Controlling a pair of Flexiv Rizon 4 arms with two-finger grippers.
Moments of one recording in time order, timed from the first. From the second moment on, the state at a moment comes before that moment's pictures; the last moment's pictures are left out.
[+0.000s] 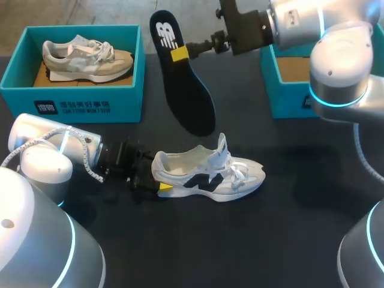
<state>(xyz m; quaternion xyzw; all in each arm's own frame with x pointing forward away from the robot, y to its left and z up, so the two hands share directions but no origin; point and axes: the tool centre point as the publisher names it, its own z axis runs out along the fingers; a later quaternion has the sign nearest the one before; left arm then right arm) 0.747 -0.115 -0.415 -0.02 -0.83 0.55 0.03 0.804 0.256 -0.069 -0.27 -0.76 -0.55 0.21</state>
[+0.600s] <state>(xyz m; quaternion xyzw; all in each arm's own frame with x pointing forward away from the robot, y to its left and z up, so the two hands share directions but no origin) 0.747 -0.115 -0.415 -0.02 -0.83 0.55 0.03 0.779 0.232 -0.045 -0.31 -0.77 -0.53 0.20</state>
